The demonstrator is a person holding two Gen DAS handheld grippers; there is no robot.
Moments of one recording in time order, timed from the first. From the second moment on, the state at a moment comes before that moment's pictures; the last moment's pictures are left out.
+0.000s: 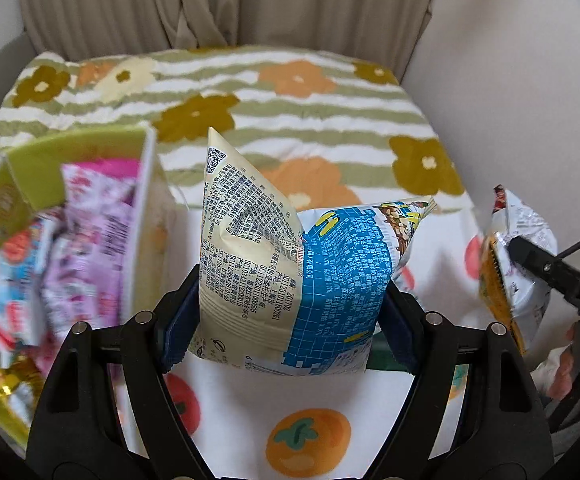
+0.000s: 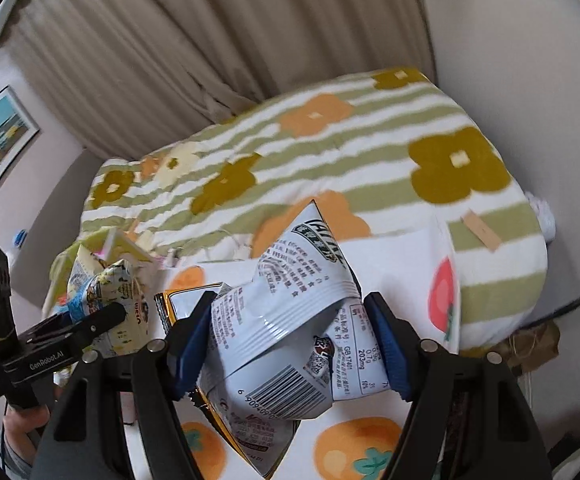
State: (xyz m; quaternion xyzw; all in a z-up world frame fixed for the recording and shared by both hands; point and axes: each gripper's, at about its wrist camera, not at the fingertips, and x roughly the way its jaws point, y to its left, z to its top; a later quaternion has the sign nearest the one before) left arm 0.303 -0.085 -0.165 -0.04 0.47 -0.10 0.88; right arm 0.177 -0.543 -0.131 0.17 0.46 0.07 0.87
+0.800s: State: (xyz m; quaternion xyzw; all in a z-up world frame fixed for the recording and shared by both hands) left arm 0.327 0.150 -0.086 -0.04 0.44 -0.03 0.90; right arm 0.208 -0.284 -0.060 0.11 0.42 0.24 0.87
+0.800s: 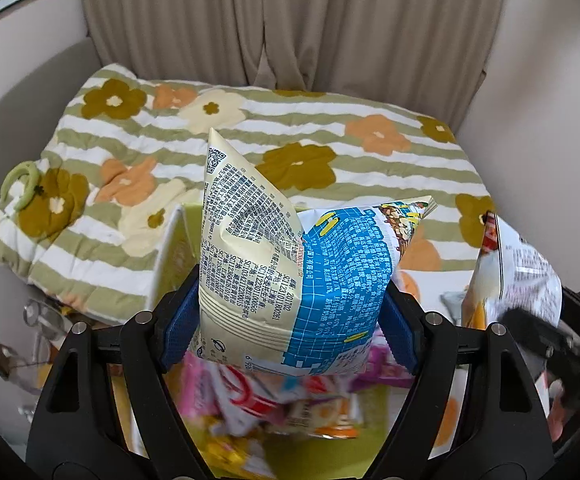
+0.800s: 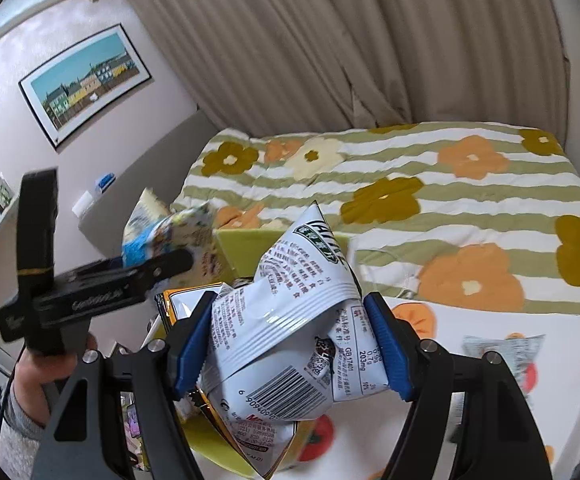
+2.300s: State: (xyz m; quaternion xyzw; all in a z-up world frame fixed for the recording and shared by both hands) left arm 0.261 0.227 -0.127 -0.05 0.46 -0.07 0.89; right arm 0.134 -0.172 -0.092 -0.03 0.41 0.22 0.89
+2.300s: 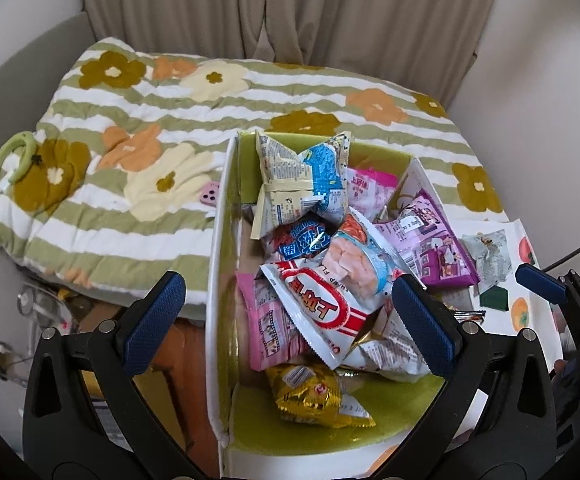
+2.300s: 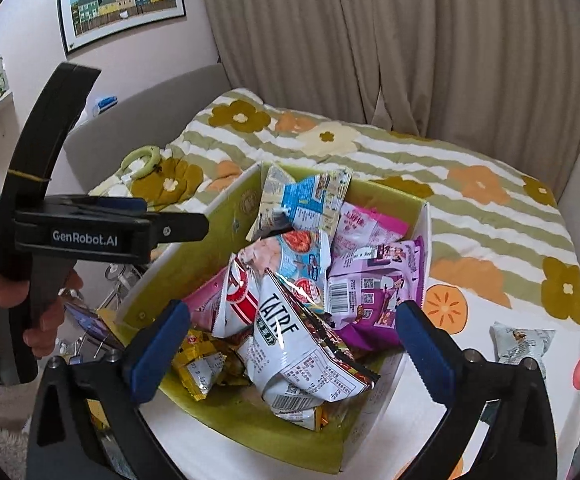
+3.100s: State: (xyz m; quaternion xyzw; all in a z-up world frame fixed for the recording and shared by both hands) left arm 0.241 0.110 -0.069 0.03 0.39 -0.16 0.90; right arm 0.078 -0.292 -0.028 0.03 0.35 0.05 0.93
